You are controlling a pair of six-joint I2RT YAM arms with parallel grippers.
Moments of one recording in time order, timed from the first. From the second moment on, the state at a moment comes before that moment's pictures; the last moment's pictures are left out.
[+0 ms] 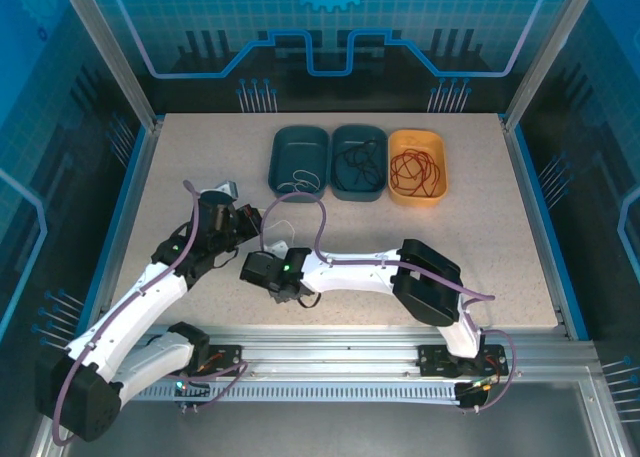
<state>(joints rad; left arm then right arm) -0.37 0.95 0.72 -0.39 0.03 -0.80 1.25 2.03 1.52 -0.82 0.33 0.77</state>
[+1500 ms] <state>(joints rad) -0.33 0.91 0.64 -0.42 -0.05 -0.79 1.10 1.37 0.91 -0.56 0.58 0.74</state>
